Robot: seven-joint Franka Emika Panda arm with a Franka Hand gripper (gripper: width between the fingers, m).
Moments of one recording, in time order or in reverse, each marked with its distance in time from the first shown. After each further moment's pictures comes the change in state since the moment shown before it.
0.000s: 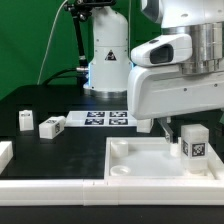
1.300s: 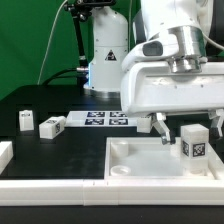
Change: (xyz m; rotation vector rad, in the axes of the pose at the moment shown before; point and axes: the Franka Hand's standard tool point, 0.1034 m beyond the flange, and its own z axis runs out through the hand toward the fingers) arm 0.001 0.010 -0.002 -0.091 0.459 -0.193
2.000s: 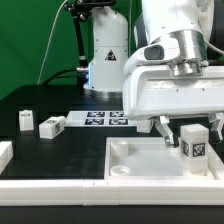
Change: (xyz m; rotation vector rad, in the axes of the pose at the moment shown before) arm -0.006 -0.009 0.008 -0.006 0.026 0.001
